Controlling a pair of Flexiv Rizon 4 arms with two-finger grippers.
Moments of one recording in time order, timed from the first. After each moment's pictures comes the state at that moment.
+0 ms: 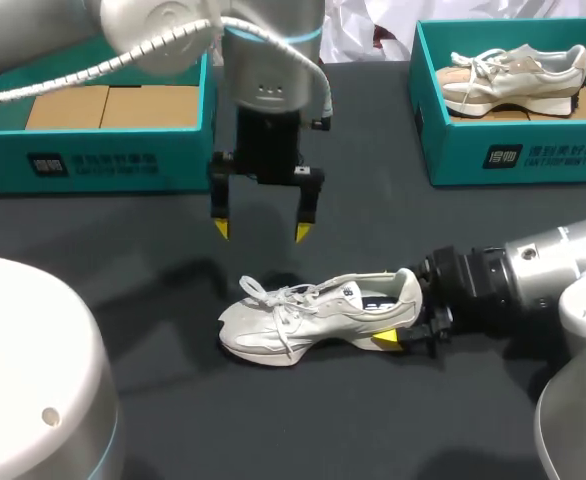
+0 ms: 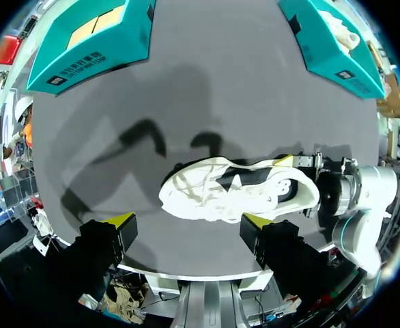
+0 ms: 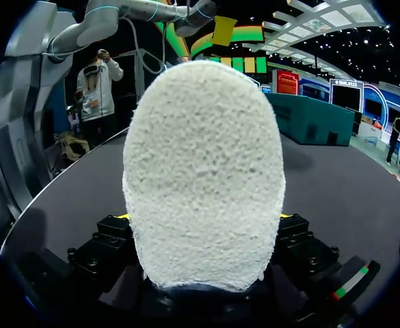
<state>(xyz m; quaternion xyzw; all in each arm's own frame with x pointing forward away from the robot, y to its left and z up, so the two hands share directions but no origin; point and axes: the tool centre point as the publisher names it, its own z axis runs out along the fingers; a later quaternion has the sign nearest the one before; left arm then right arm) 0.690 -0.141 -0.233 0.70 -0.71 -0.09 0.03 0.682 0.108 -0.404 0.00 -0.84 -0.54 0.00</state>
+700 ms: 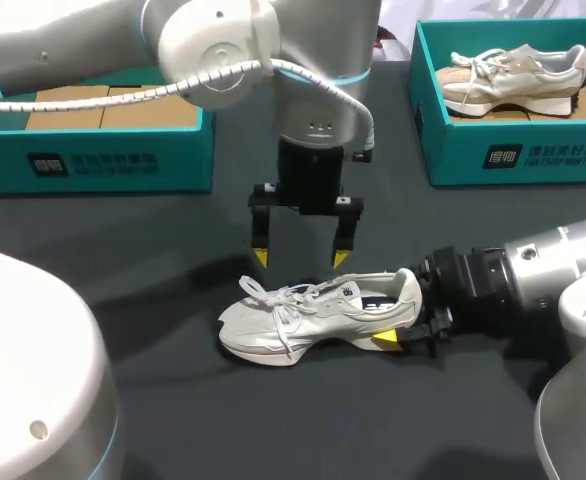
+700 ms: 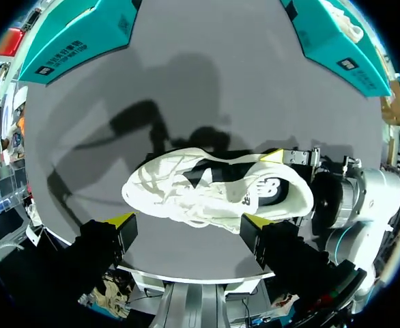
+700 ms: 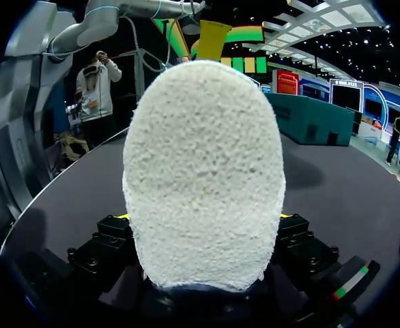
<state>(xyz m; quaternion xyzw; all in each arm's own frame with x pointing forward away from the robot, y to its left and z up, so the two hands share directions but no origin) 0.677 -0.192 -0.267 0.72 -0.69 -0.10 0.04 0.682 0.108 -0.404 0.00 -0.84 -0.54 0.00</state>
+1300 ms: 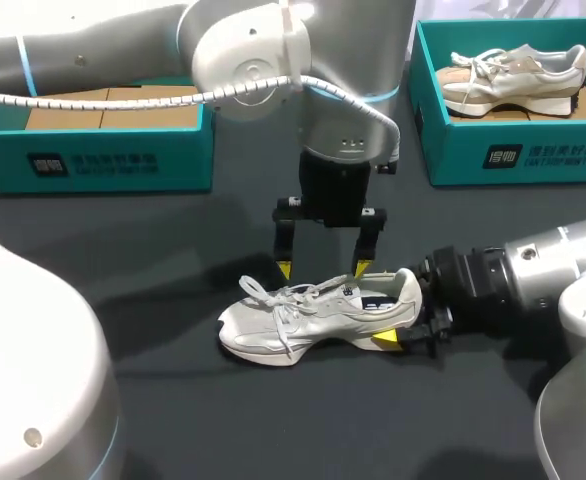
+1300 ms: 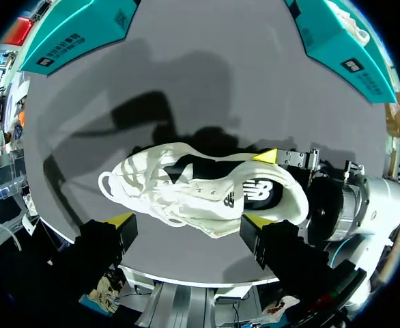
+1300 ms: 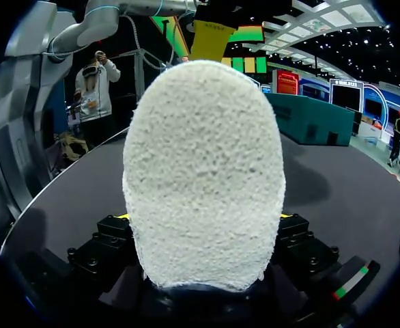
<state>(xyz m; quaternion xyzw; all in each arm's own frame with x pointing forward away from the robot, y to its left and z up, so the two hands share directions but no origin) 0.666 -0.217 -0.283 0.74 -0.66 -0.11 0.03 0.682 0.108 -0.404 0.00 -0.84 -0.54 0.00</state>
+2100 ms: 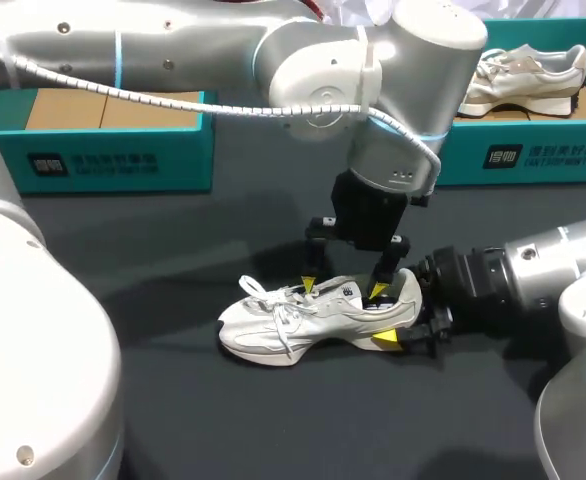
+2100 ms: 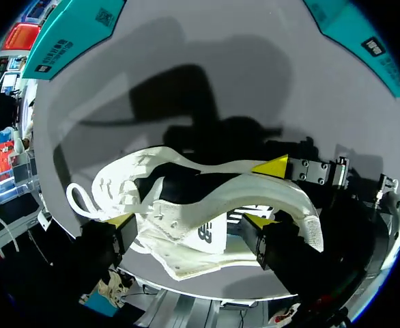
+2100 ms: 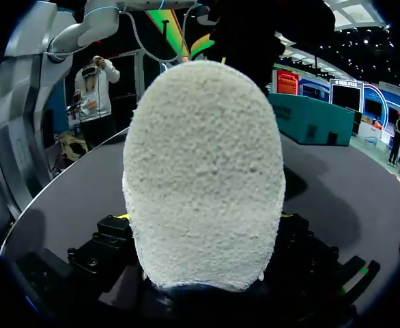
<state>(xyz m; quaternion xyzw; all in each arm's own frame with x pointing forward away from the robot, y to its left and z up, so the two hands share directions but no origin) 0.671 -0.239 -0.335 0.73 -0.67 -0.17 -0.01 0.682 0.108 -0.404 0.00 -0.84 -0.54 0.00</state>
